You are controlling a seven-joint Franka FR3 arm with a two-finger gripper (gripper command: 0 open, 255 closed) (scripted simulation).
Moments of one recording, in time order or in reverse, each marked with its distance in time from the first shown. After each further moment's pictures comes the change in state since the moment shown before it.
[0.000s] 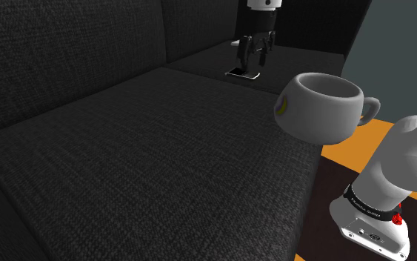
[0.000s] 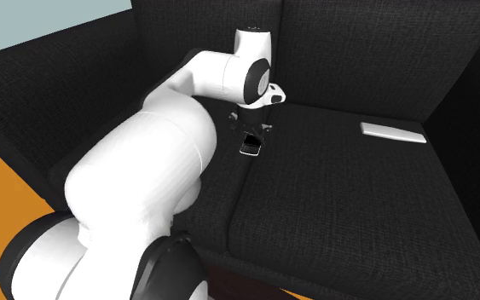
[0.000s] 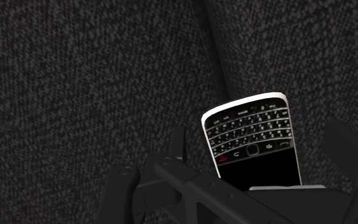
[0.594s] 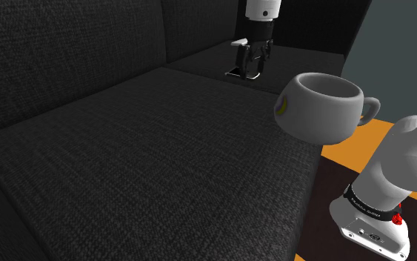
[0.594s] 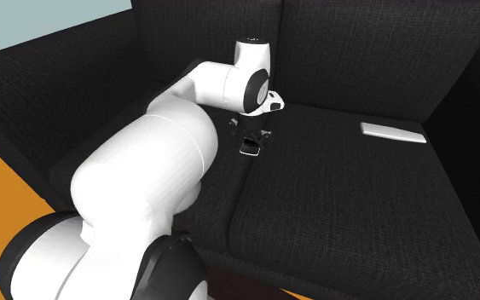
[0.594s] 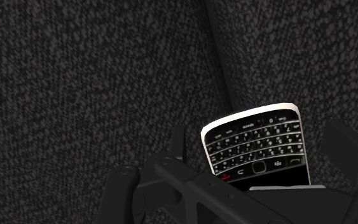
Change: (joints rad) arm 0.001 -0.002 0.003 -0.061 0.002 0.059 0.001
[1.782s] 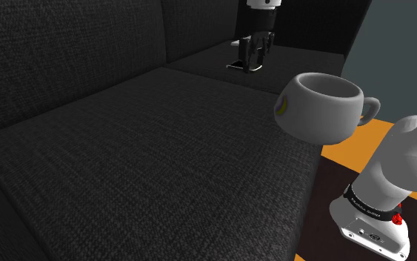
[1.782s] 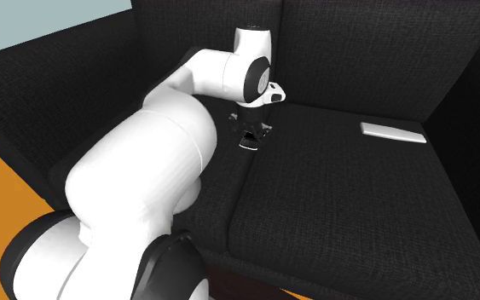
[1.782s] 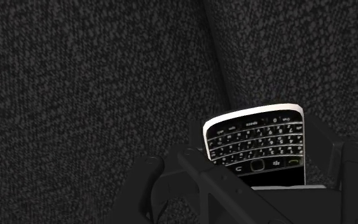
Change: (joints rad) arm -0.001 0.007 -0.001 0.073 -0.001 -0.066 0.001
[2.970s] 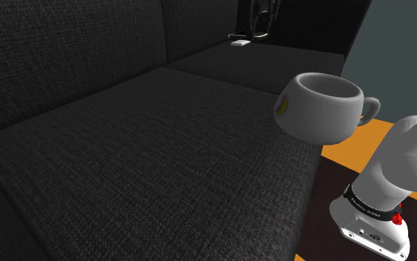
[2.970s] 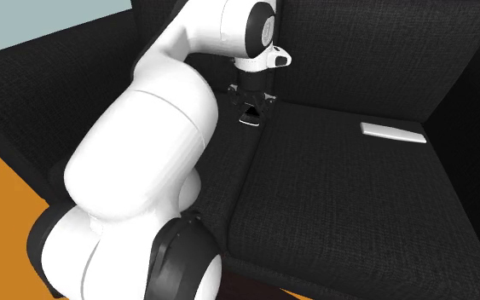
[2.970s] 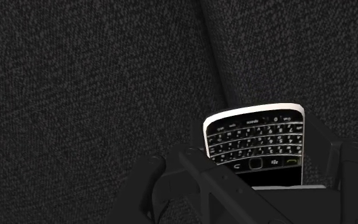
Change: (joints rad) arm -0.004 0.082 0.000 0.325 -0.009 -0.244 0.008
